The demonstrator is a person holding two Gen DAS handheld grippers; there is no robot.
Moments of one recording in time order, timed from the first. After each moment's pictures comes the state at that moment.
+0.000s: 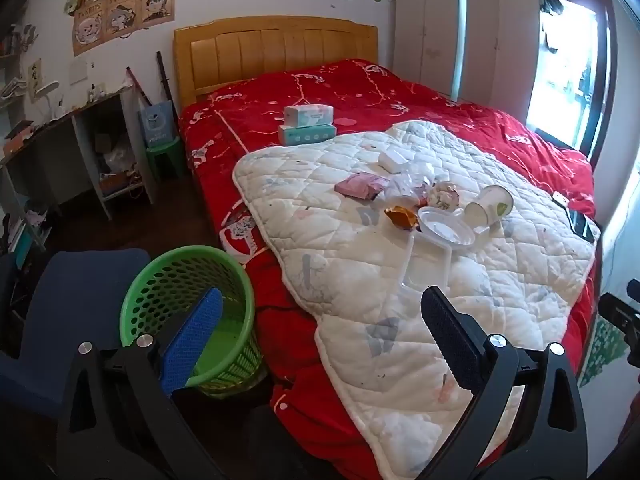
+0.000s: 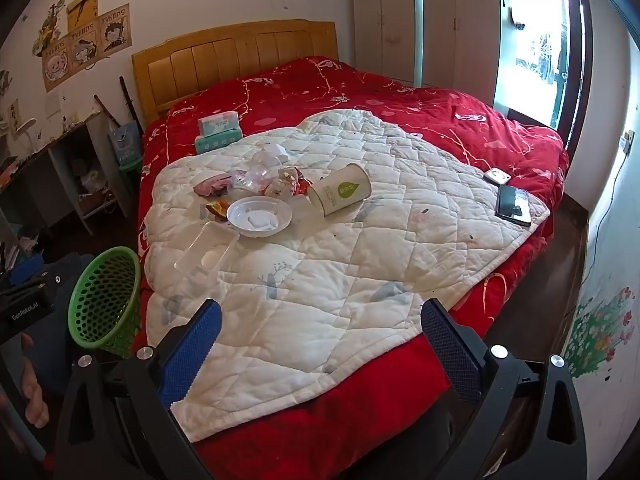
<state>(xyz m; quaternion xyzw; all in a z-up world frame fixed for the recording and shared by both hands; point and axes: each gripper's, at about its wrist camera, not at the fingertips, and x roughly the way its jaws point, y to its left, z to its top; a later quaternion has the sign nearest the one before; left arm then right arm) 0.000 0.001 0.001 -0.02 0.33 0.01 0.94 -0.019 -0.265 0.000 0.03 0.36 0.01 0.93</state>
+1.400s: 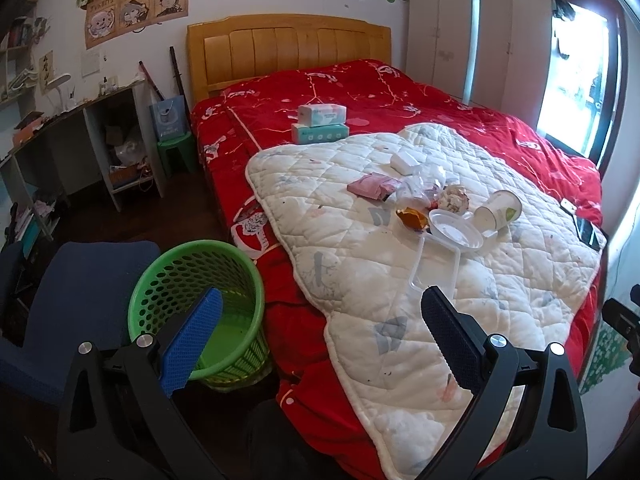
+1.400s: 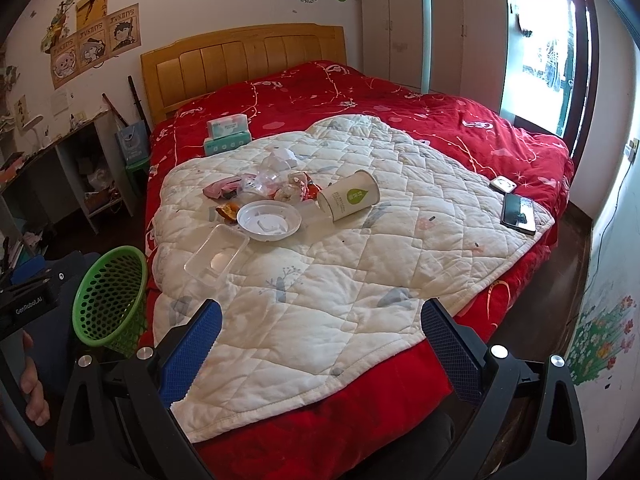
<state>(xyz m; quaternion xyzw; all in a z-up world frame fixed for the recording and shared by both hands) -0.008 0.006 0.003 -0.02 0.33 0.03 0.94 -0.021 -0.260 0.005 0.02 0.35 0.02 0.94</state>
